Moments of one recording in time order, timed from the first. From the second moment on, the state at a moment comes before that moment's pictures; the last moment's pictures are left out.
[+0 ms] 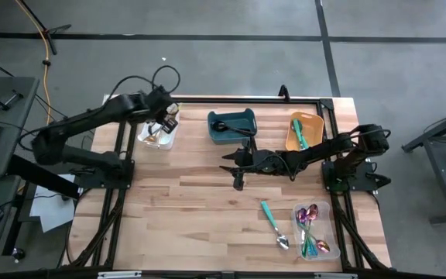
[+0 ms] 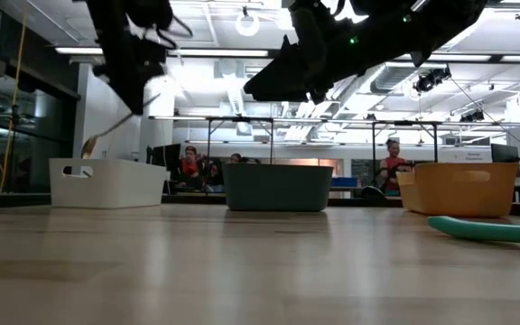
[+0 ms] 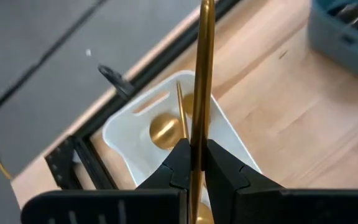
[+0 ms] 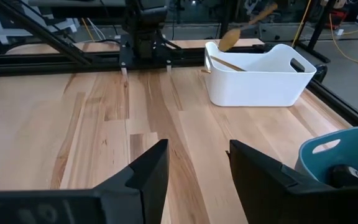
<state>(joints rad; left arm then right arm) 0.54 1.19 1.06 -0.96 -0.45 -0.18 0.10 1.65 0.84 0.51 0.29 0.04</state>
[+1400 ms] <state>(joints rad) 0.60 1.15 1.08 -0.75 -0.28 -0.21 0.10 1.65 0.84 0.51 0.29 0.02</state>
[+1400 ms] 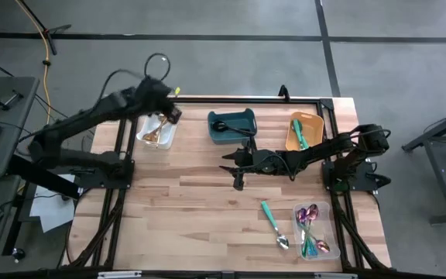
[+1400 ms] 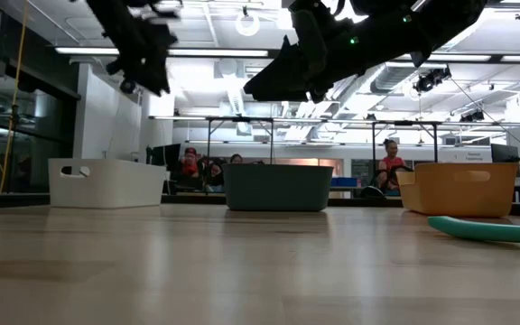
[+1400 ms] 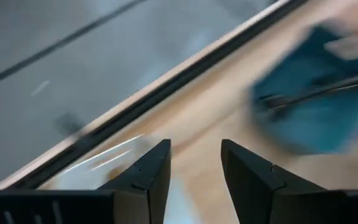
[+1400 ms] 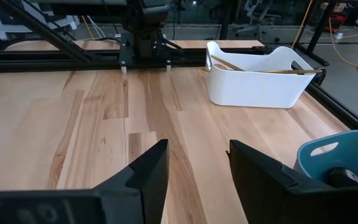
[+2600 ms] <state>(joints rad) -0.08 0.79 0.11 0.81 -0.16 -0.07 0.29 1.74 1.26 -0.61 0.14 0.67</state>
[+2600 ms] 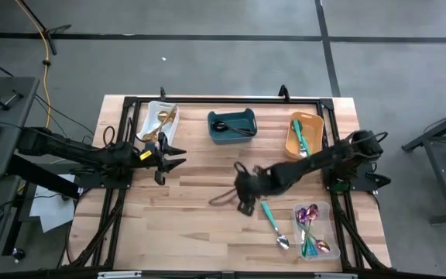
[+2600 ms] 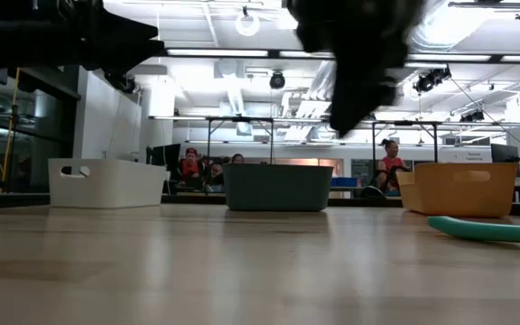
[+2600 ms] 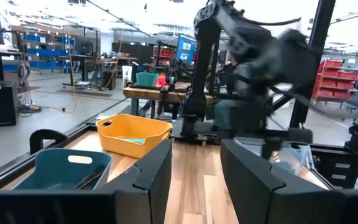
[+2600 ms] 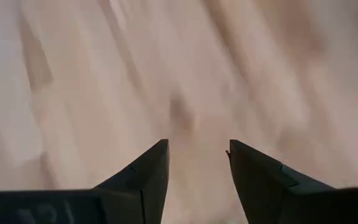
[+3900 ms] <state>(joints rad) -0.08 0.79 0.11 0.80 -0.16 -0.07 0.51 2.01 1.31 -0.93 -0.03 1.39</state>
